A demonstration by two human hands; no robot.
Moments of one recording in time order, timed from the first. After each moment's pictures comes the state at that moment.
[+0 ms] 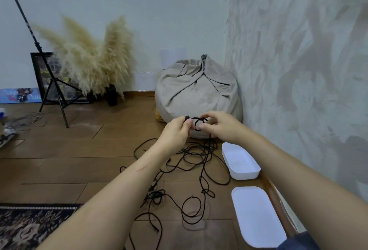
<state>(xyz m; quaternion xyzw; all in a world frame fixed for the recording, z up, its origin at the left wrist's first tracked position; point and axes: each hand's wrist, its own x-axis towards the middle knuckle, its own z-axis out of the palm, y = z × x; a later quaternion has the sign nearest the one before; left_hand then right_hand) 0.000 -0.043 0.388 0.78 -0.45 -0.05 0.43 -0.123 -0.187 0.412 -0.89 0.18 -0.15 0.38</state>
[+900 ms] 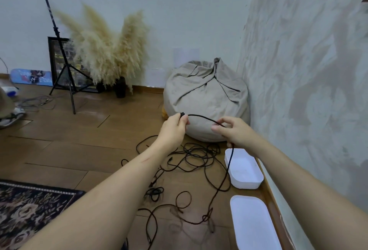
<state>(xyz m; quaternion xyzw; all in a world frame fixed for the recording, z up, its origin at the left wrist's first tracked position) 0.025 -0.033 0.379 0.79 -0.35 -0.05 0.50 -0.123 -0.192 0.406 -0.85 0.23 -0.14 0.46</state>
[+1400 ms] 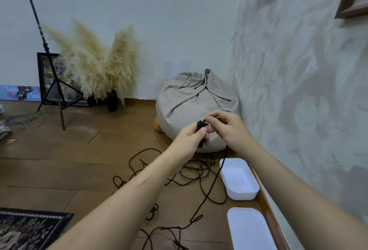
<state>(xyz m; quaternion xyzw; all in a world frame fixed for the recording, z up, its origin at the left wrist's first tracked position) -0.021 -0.058 0.404 0.58 -0.44 -0.23 0.65 -0.114 -0.182 0.438 -0.81 0.10 -0.32 0.48</state>
